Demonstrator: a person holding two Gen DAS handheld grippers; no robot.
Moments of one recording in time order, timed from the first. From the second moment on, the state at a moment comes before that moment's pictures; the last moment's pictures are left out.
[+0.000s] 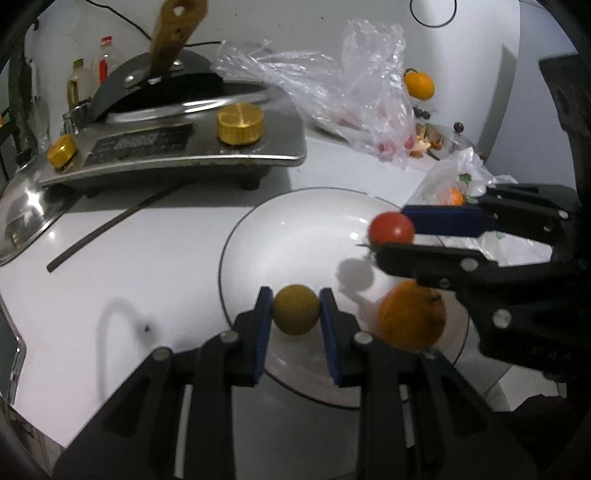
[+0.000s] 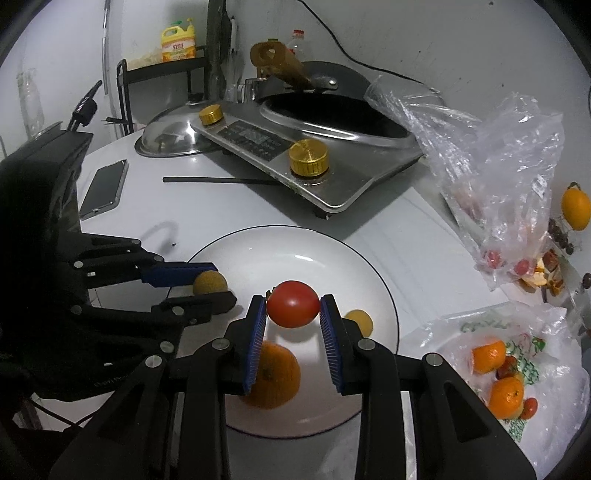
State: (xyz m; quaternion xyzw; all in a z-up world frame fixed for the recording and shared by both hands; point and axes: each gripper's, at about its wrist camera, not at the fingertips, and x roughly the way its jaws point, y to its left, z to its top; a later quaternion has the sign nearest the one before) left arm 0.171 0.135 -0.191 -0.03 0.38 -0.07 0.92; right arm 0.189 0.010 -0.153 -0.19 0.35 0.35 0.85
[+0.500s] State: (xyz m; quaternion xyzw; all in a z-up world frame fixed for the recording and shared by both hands) left arm 0.178 0.147 -0.179 -0.04 0.38 -0.07 0.92; right arm 0.218 0.030 -0.158 -0.17 0.36 0.37 0.84
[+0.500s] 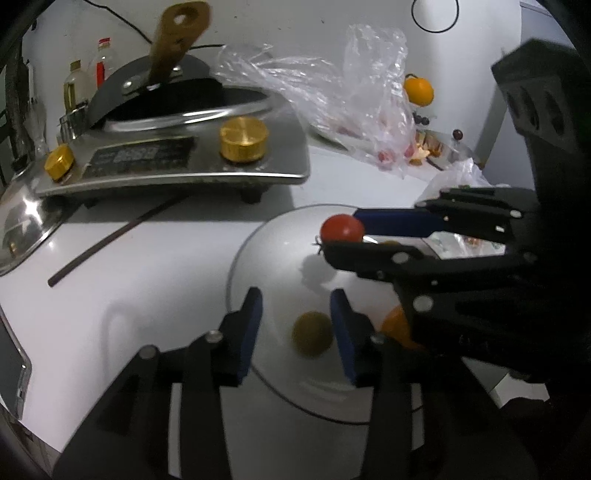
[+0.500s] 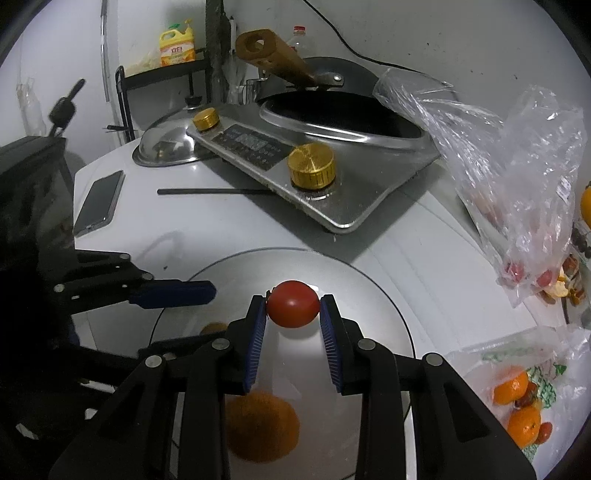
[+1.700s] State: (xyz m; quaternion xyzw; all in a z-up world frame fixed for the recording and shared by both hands) left arm 0.151 0.177 -0.156 -0.06 0.33 -0.02 0.94; right arm 0.216 0.043 -0.162 -0.17 0.38 0.35 0.84
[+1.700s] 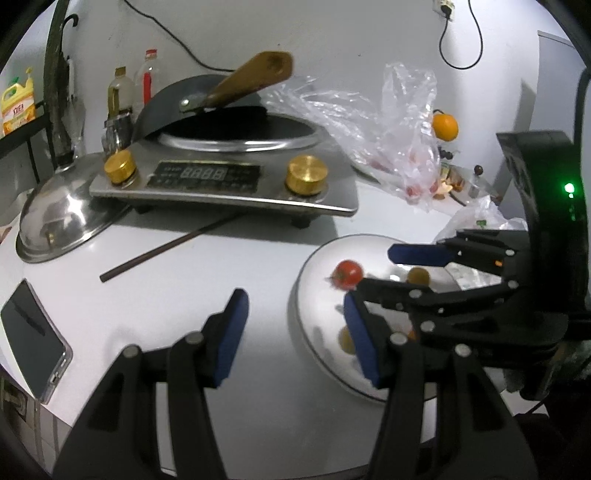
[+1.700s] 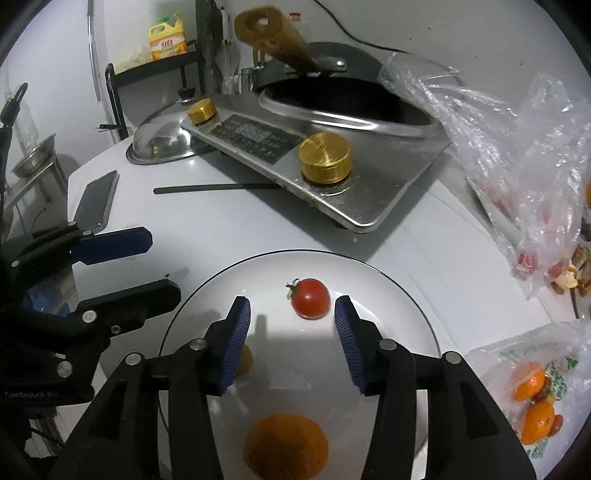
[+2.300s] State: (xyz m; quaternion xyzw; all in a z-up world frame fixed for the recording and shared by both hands) left arm 0.142 0.108 -0.127 -0.01 0.30 -0.05 0.95; right arm 0.193 -0.040 -0.129 -0.13 0.35 0.31 0.87
